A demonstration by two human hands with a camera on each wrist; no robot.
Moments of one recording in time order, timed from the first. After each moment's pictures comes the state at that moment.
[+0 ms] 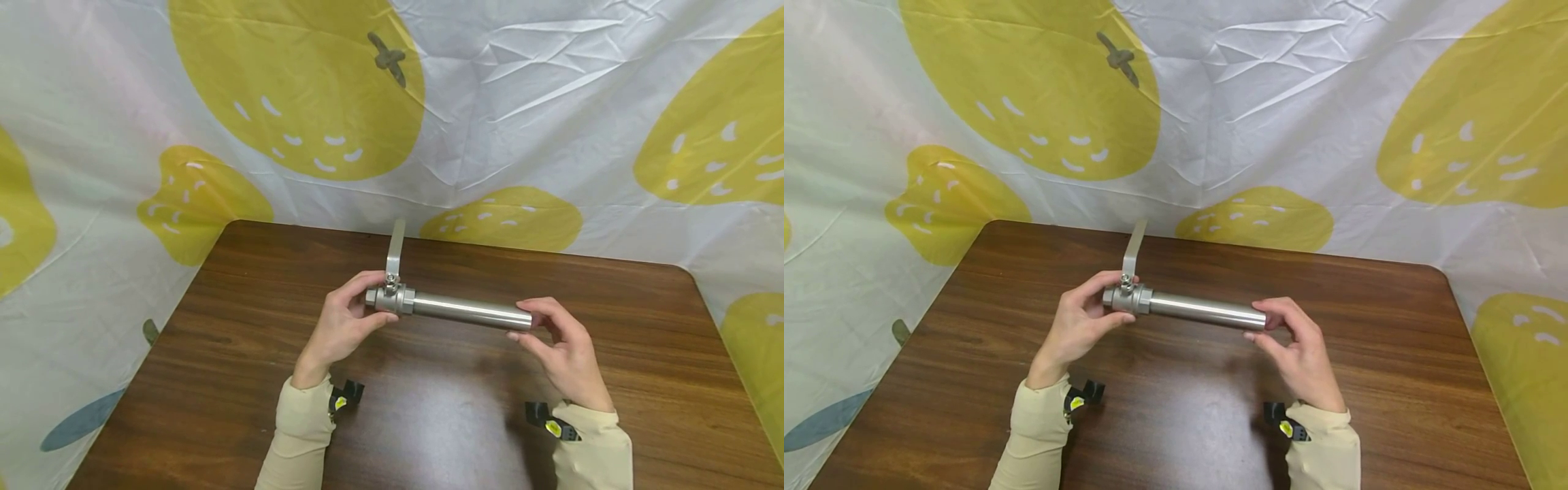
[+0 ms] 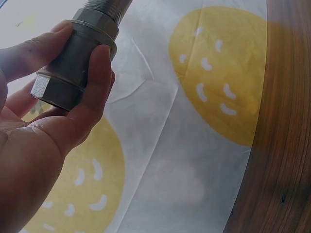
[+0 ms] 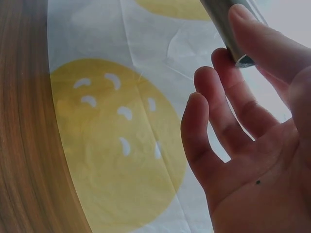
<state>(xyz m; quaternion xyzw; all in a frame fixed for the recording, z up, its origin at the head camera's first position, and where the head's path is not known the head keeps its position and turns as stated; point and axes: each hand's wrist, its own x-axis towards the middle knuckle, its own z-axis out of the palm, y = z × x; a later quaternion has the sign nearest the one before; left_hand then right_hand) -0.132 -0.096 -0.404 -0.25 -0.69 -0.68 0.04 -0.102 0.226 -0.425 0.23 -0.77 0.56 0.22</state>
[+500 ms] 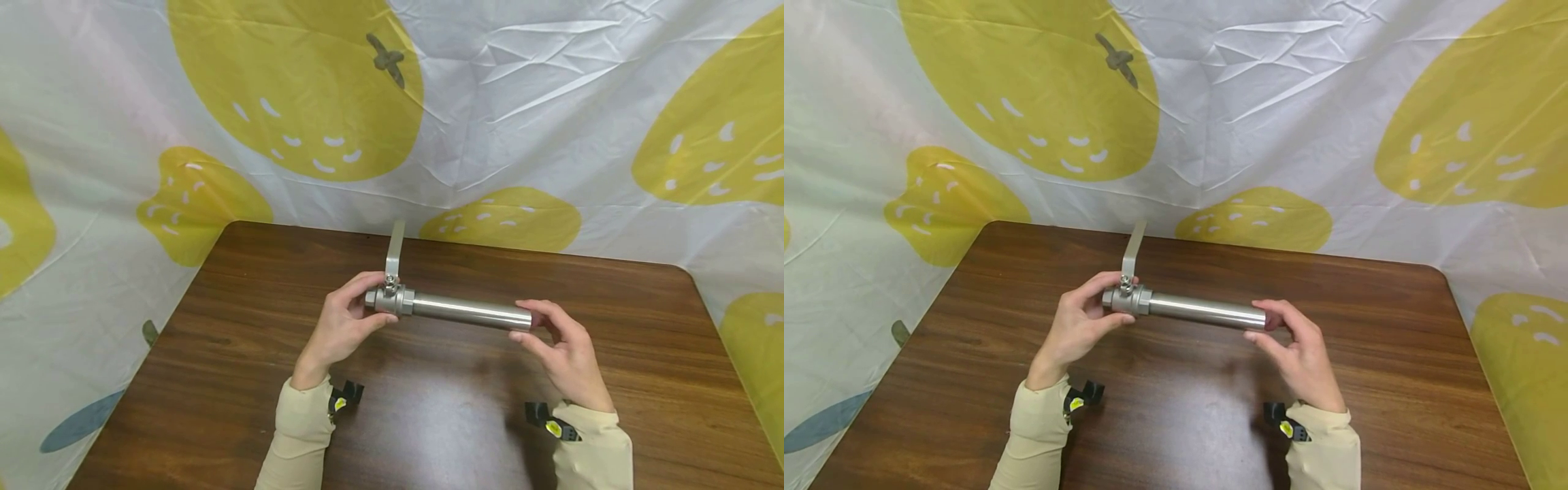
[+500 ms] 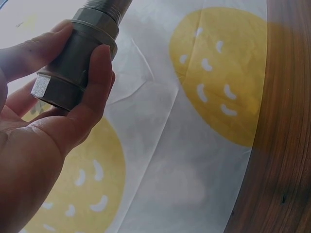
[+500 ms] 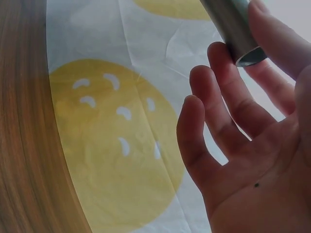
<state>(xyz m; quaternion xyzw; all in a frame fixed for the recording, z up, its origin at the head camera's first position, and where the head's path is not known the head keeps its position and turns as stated) -0.132 -0.095 -0.403 -0.26 -0.68 -0.68 0.04 -0.096 0.227 -0.416 0.19 -0.81 0.53 0.18</state>
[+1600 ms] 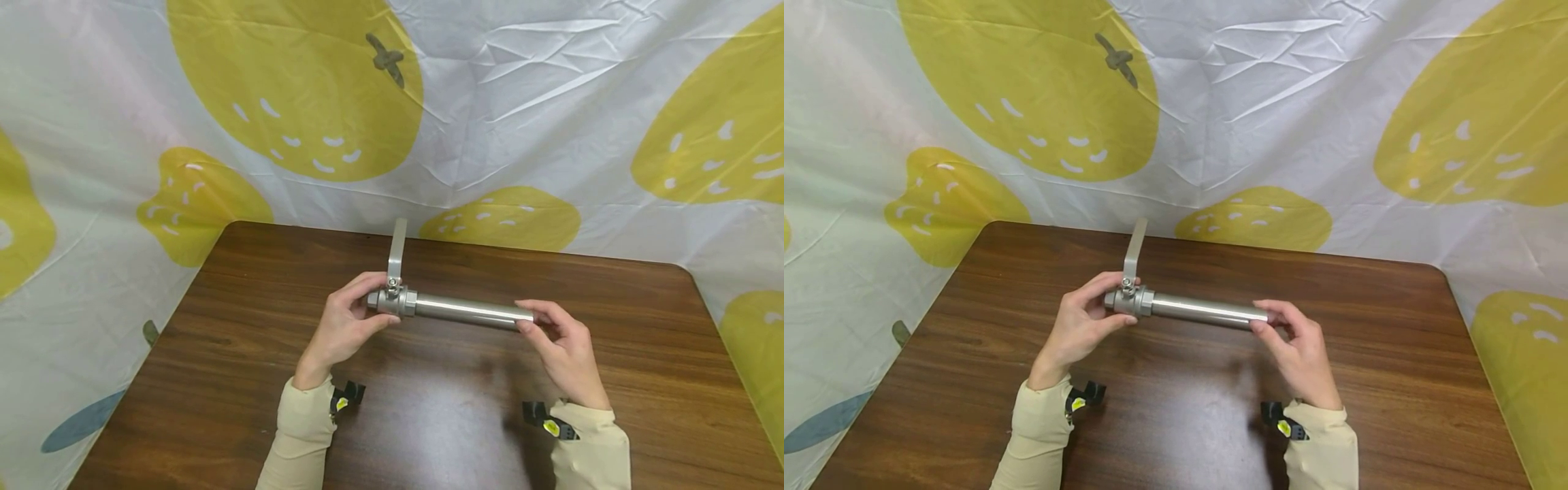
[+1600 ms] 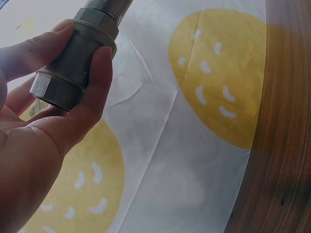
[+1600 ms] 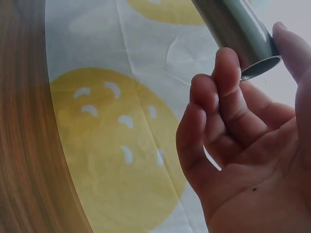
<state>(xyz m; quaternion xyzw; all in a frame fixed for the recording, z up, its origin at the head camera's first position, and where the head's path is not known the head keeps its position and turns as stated) -0.131 -0.093 -0.403 -0.26 -0.68 -0.68 0.04 -0.094 0.225 -0.414 0.14 -0.82 0.54 0.16</state>
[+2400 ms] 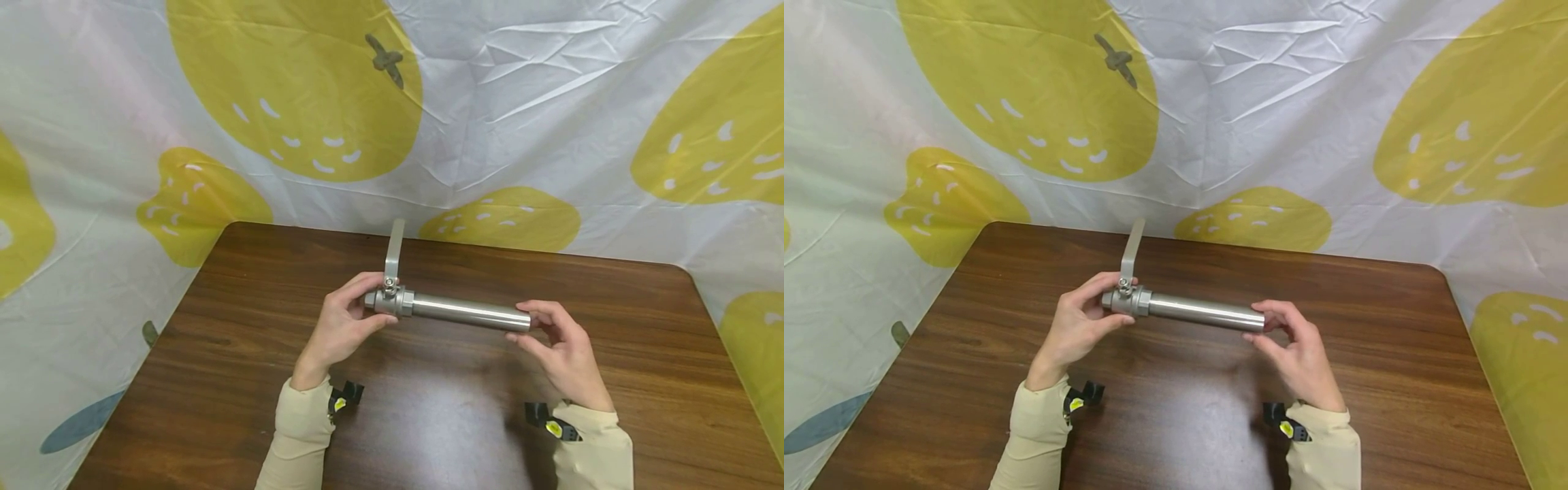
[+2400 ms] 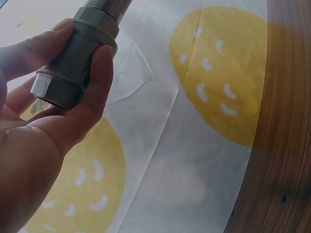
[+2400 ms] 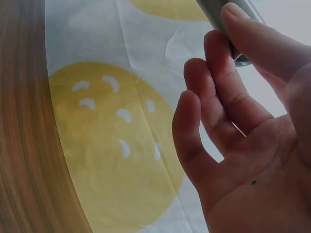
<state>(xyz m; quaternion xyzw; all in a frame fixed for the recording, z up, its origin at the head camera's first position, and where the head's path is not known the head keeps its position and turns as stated) -0.132 -0.094 -0.404 -0.26 -0.68 -0.69 0.04 -0.095 0.226 -0.418 0.20 -0.80 0.54 0.18</state>
